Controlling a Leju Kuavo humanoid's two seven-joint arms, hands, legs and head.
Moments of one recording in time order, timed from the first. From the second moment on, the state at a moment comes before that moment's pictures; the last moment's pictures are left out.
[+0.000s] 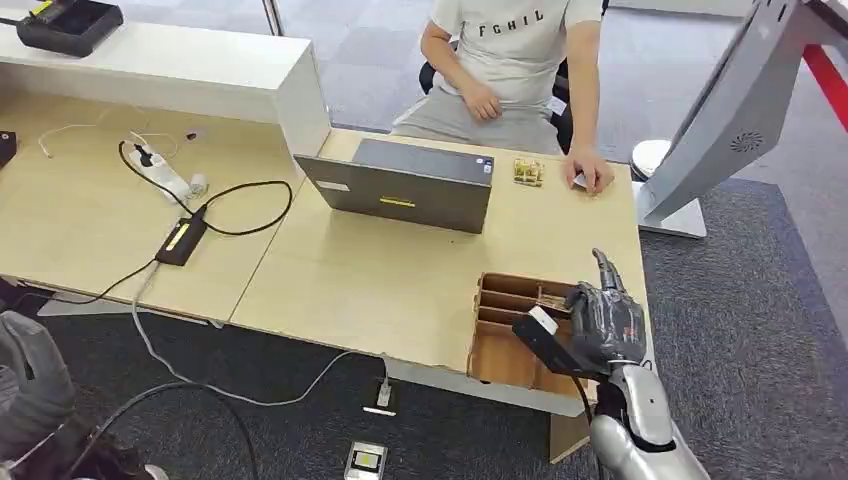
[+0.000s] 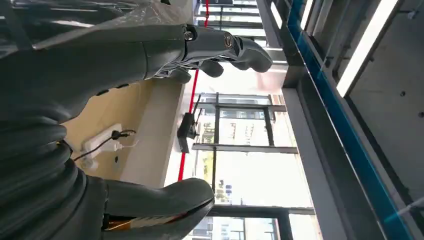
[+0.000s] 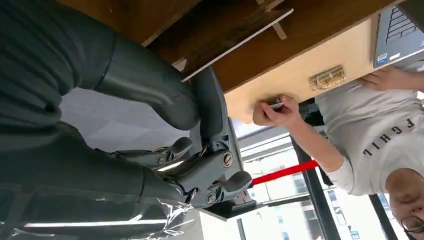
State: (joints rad) left arm 0.31 -0.25 0.01 -2.24 0.13 0.70 -0.70; right arm -0.45 -0.16 0.63 -1.01 0.97 -0.47 0.11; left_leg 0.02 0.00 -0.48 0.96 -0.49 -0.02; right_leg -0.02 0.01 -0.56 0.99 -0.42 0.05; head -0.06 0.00
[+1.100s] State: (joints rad) left arm 0.30 -0.25 0.01 -2.25 0.15 0.70 -0.70; right arm -0.49 -0.19 0.58 -1.01 0.97 -0.54 0.18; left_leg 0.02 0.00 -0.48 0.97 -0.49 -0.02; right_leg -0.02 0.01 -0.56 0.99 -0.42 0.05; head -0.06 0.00
